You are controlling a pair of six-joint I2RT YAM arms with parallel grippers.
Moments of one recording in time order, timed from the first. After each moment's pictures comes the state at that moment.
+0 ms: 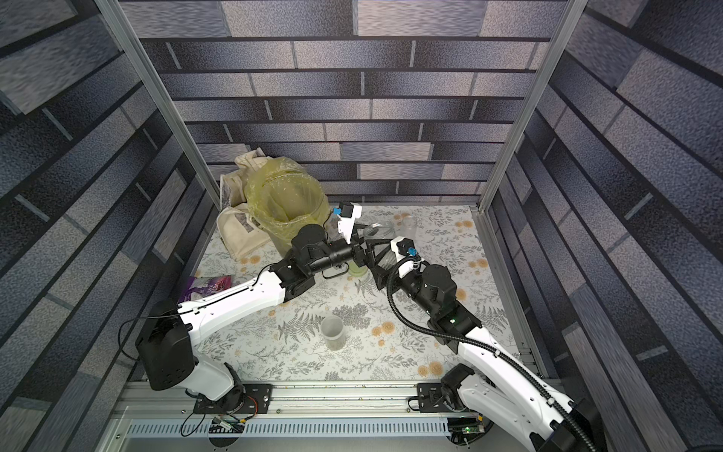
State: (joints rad) left arm -0.82 1.55 1.21 0.40 0.34 -0.45; right arm 0.63 0.86 0.62 0.16 -0.10 0.06
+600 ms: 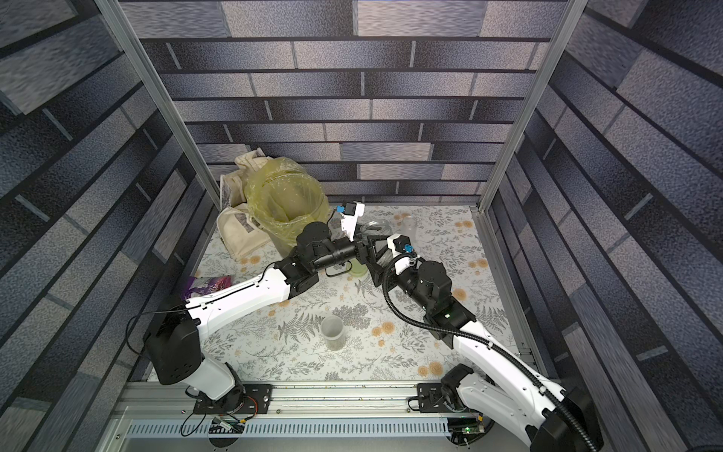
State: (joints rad) left arm -0.81 1.59 1.23 0.40 0.36 -0.51; right arm 0.62 0.92 0.64 0.21 -0.10 0.06
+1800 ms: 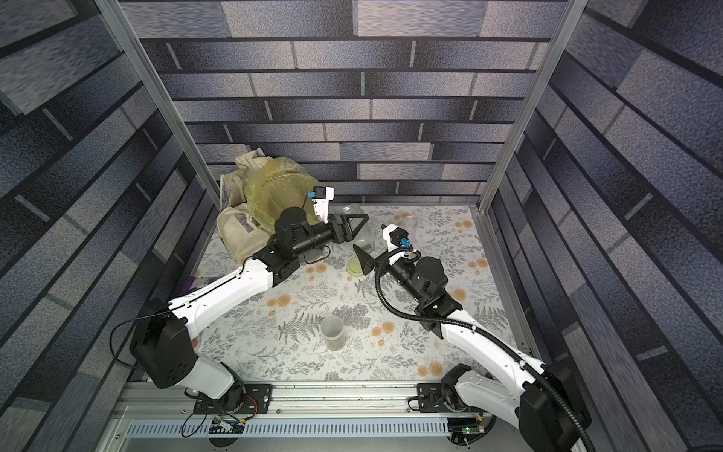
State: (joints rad) left arm -0.62 1.52 1.23 0.29 0.35 -0.64; right arm 0.62 1.08 0.65 0.61 -0.15 0.03
